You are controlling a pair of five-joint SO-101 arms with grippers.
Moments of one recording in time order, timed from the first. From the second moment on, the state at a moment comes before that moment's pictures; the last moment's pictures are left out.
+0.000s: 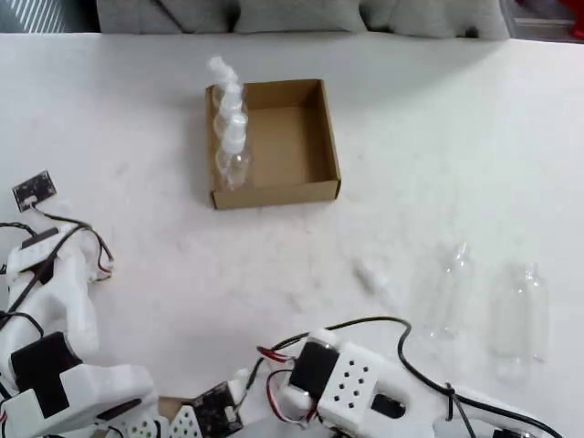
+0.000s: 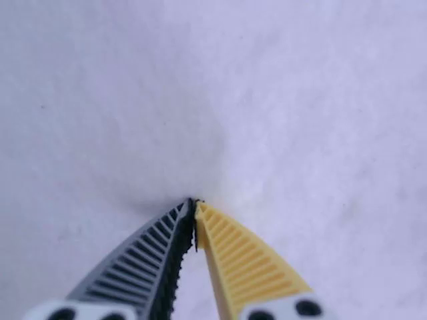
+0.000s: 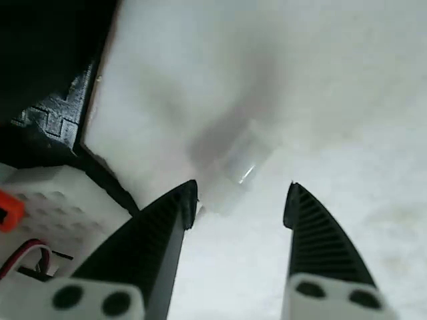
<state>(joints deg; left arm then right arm) -33.8 -3.9 49.1 42.9 8.4 -69.2 -47.3 65.3 79.1 50.8</state>
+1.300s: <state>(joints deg) -33.8 -3.9 49.1 42.9 8.4 -68.7 -27.7 66.5 65.9 48.1</state>
